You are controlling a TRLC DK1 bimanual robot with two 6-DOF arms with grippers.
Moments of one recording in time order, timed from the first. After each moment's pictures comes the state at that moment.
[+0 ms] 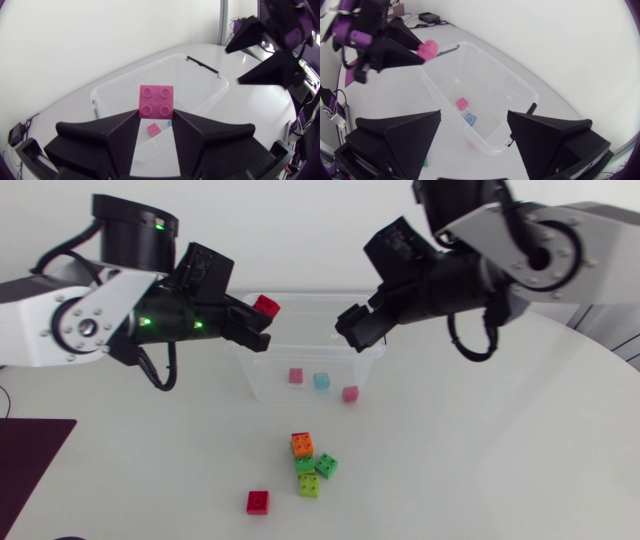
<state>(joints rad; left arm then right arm) -0.43 1.44 1.02 -0.10 0.12 0.19 0.56 1.47 1.23 -0.43 -0.05 -0.24</state>
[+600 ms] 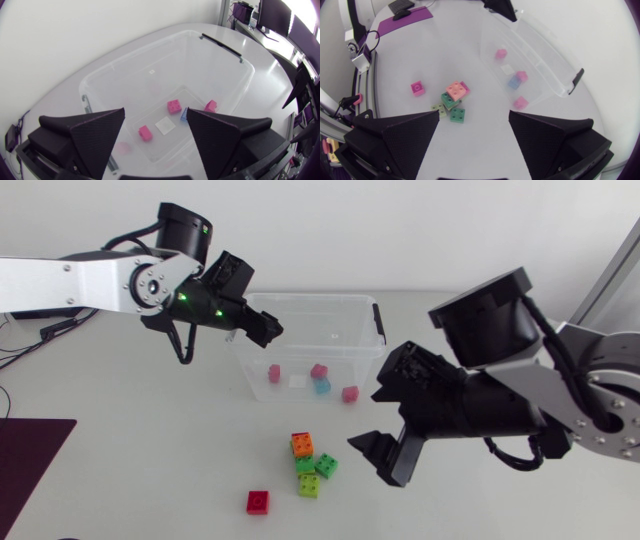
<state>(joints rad) -0.34 1.71 1.26 -0.25 0.23 0.29 0.69 1.20 0.81 -0.46 -0.13 -0.33</state>
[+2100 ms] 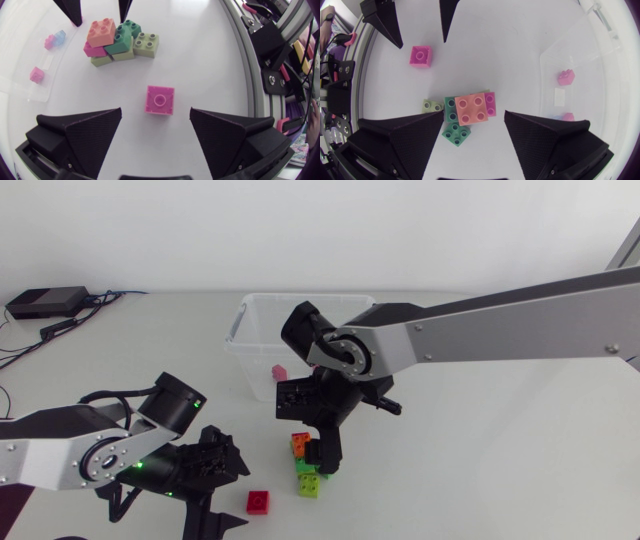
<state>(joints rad) -0.49 1.40 0.54 -0.38 0.40 0.92 0.79 1.90 1.29 -0.67 -0.15 -0.82</state>
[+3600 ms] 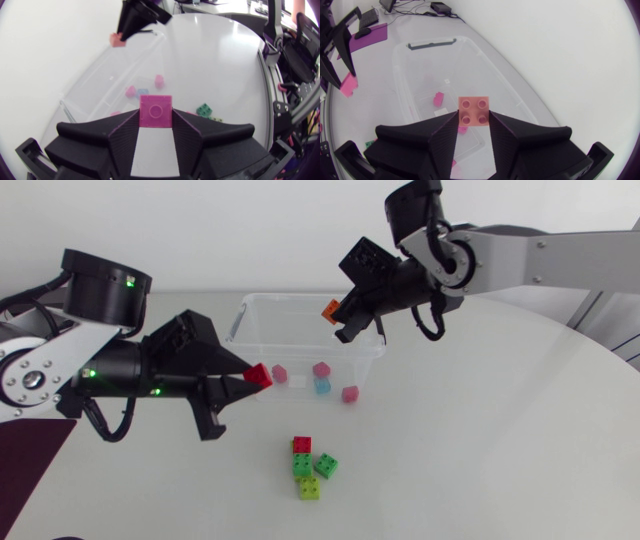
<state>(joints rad) -0.39 1.25 0.83 -0.29 0.40 0.65 0.46 1.77 1.38 -0.28 -0.15 -0.52</state>
